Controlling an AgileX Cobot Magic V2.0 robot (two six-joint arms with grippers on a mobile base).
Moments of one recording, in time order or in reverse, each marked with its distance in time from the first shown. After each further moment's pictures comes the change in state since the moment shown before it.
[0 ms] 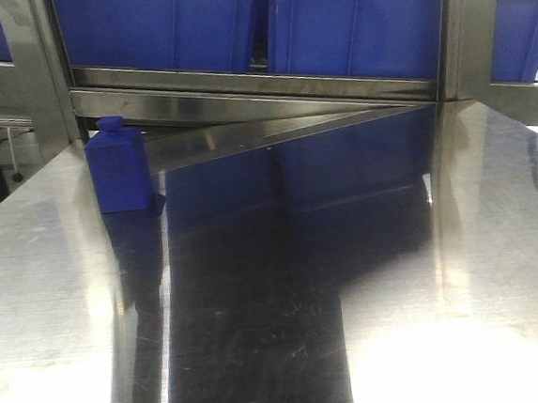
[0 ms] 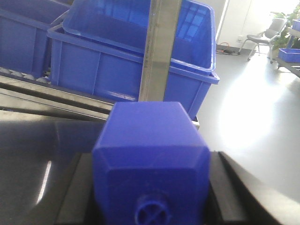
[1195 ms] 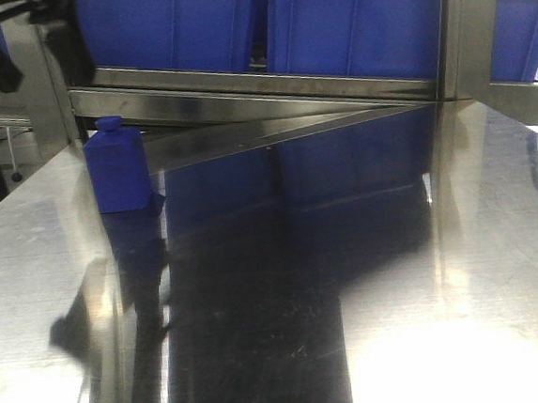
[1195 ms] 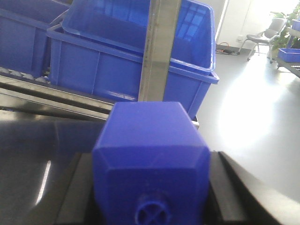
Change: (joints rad) left arm -0.258 1.292 -1.123 0.090 0.534 -0.230; right arm 0.000 0.000 0.000 0.000 0.000 -0.002
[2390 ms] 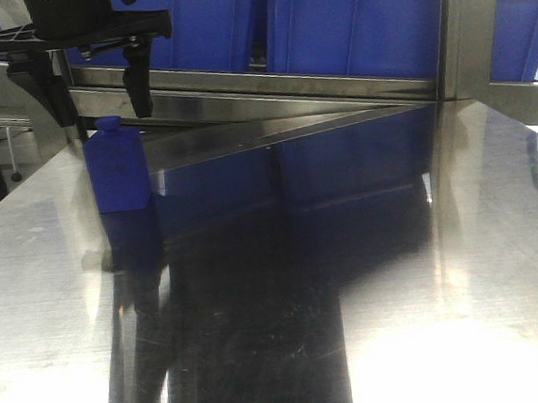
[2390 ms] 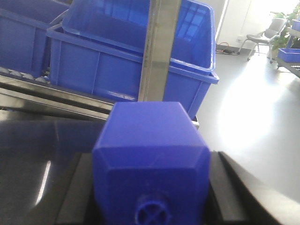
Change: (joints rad) left arm -0.032 0.409 -0.527 0.072 0.370 -0.252; right arm 0.000 0.000 0.000 0.000 0.000 0.000
